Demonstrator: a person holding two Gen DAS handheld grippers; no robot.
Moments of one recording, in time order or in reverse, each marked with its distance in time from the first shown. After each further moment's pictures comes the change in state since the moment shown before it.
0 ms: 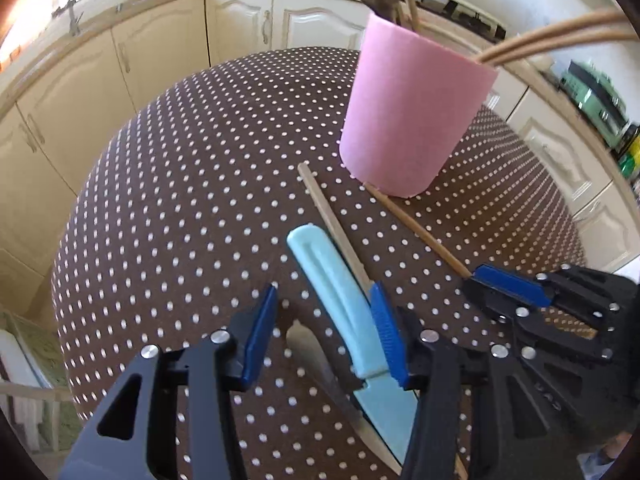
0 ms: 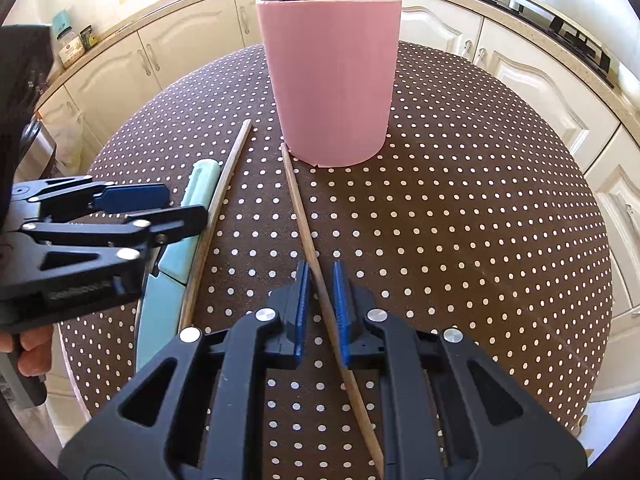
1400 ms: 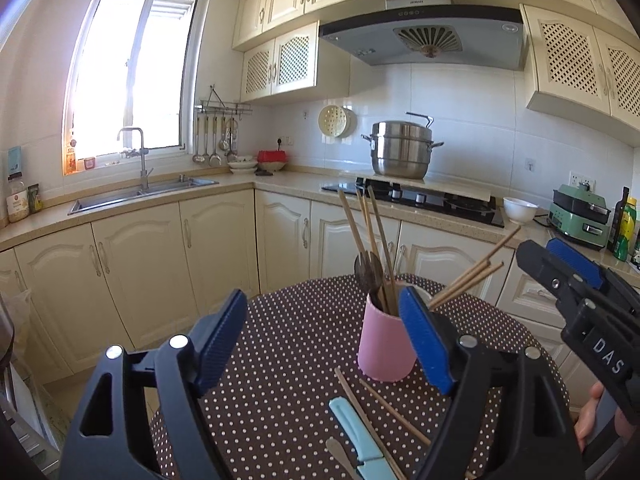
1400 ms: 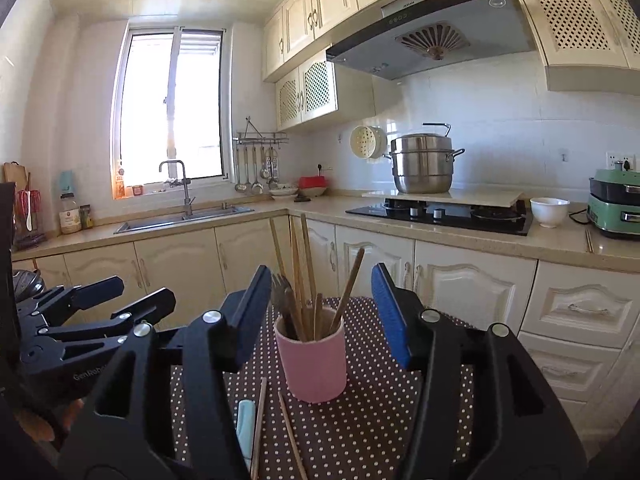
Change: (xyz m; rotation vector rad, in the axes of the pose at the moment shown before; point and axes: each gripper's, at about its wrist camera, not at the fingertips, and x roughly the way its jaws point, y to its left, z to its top) left arm -0.185 0.000 -0.027 -0.022 -0.731 0.148; right arm -0.165 0.029 -0.001 0.104 -0.861 -0.131
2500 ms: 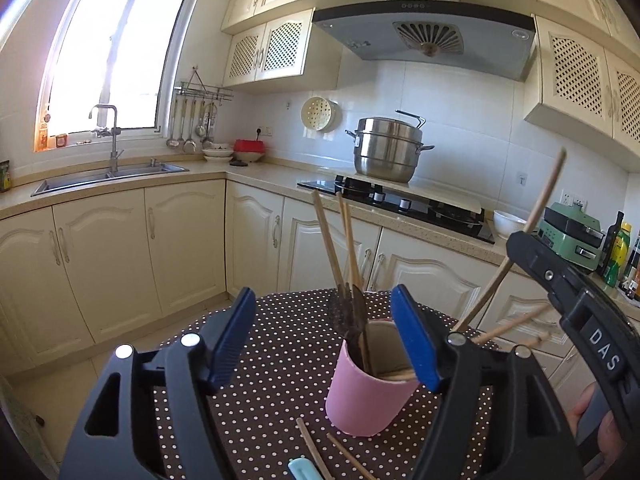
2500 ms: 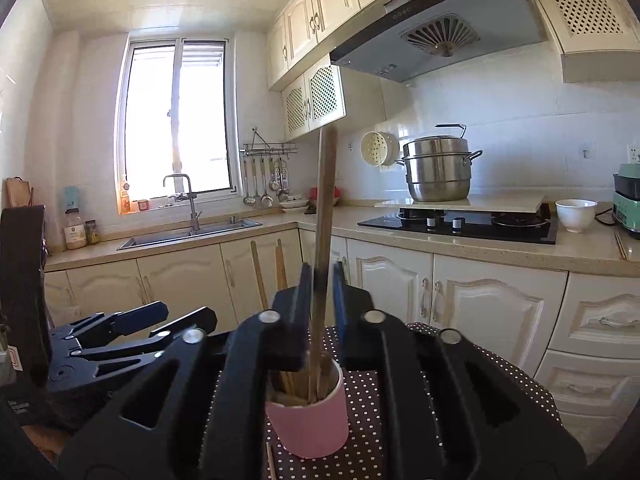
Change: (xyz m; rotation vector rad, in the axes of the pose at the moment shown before) left arm 0.089 -0.013 0.020 -0.081 0.010 -0.096; right arm 0.070 -0.024 0.015 0.032 -0.053 0.061
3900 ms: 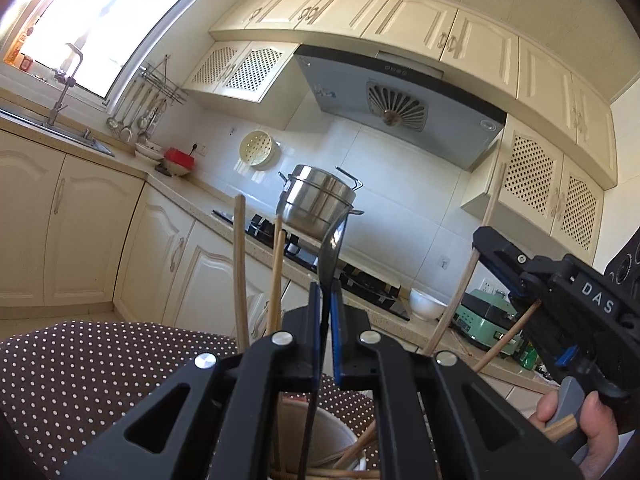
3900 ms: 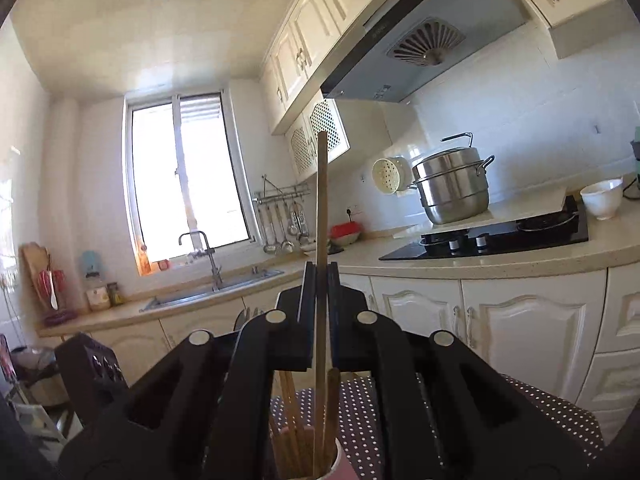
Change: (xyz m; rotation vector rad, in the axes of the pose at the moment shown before) left arm 0.083 -0.003 -0.017 -0.267 -0.210 -0.362; right arm 0.043 -0.047 0.024 0.138 -0.139 0.100
